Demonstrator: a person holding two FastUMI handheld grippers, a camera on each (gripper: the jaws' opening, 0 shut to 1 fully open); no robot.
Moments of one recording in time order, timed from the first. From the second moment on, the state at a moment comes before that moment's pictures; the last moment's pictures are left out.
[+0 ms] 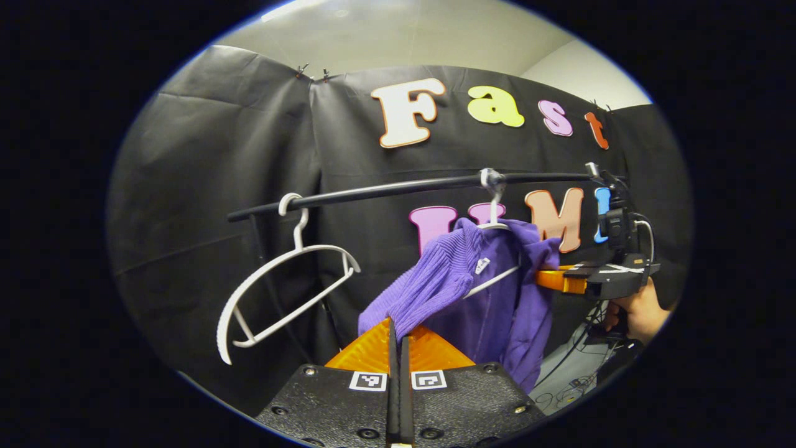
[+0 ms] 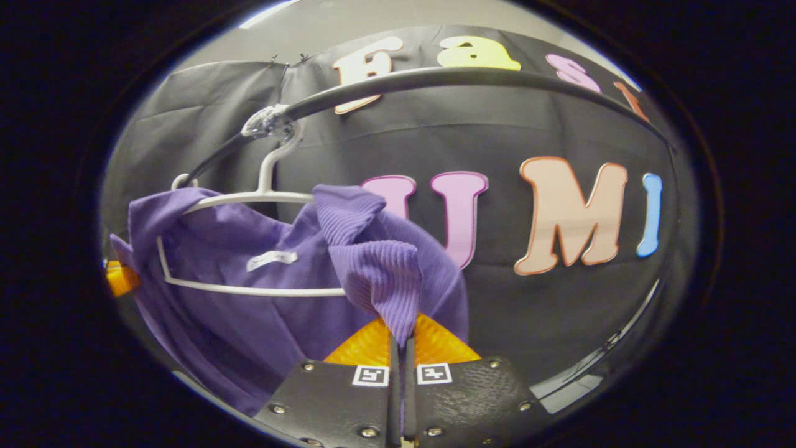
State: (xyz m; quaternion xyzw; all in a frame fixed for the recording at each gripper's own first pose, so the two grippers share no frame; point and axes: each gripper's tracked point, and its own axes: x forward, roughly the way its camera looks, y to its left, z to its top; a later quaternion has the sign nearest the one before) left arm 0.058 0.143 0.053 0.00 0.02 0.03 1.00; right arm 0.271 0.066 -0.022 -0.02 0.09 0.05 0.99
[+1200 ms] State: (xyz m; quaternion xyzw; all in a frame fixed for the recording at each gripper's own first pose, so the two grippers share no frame) left arm 0.143 0.203 0.093 0.01 -0.03 0.05 1.00; right arm 0.345 -0.011 0.015 0.00 -0.03 -0.13 0.99
